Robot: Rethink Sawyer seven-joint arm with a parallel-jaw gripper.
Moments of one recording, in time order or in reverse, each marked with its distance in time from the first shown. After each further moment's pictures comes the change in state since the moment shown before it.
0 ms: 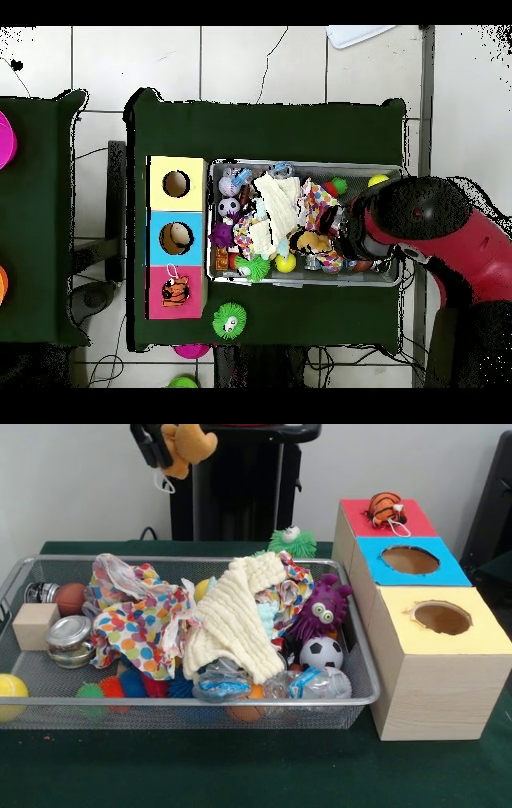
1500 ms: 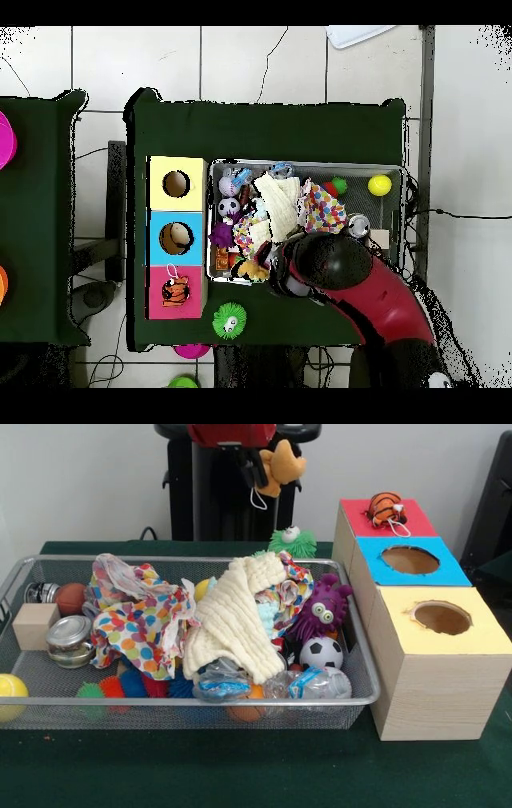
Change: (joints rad) arm 0.105 -0.077 0.000 0.413 0.162 -0.351 0.000
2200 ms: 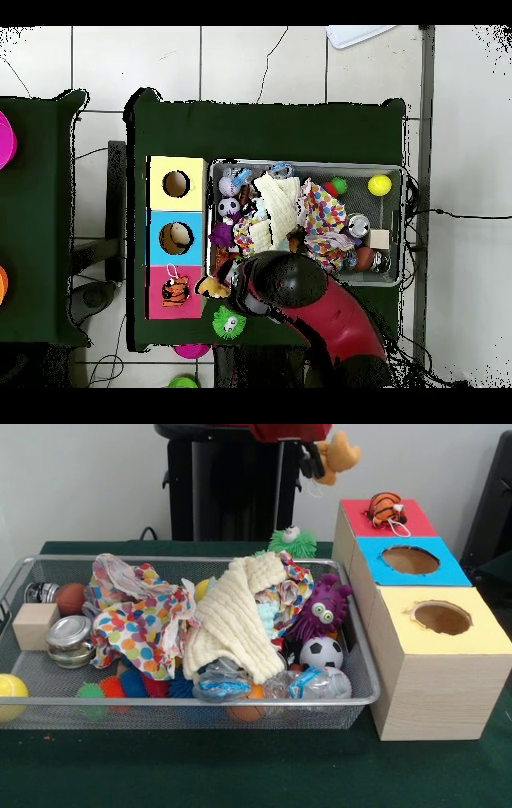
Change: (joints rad) arm 0.097 -0.038 0.011 0.159 0.152 -0.046 0.000
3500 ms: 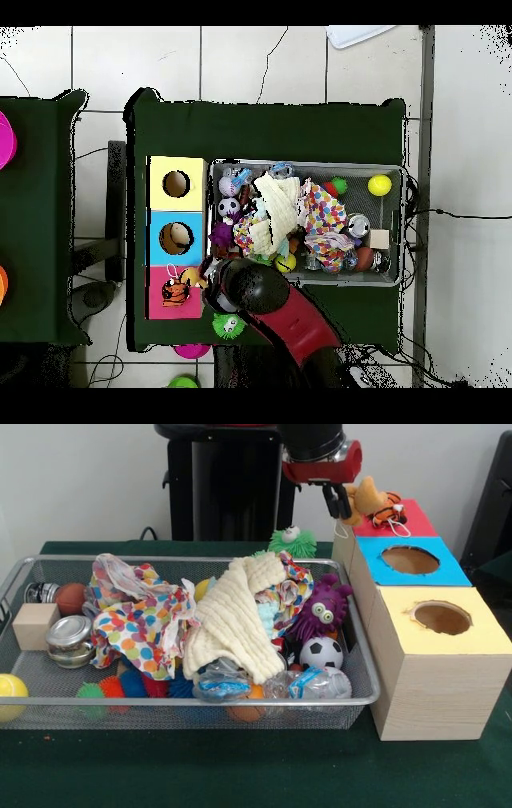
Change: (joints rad) arm -0.055 0.052 0.213 0.176 0.136 -0.383 0.000
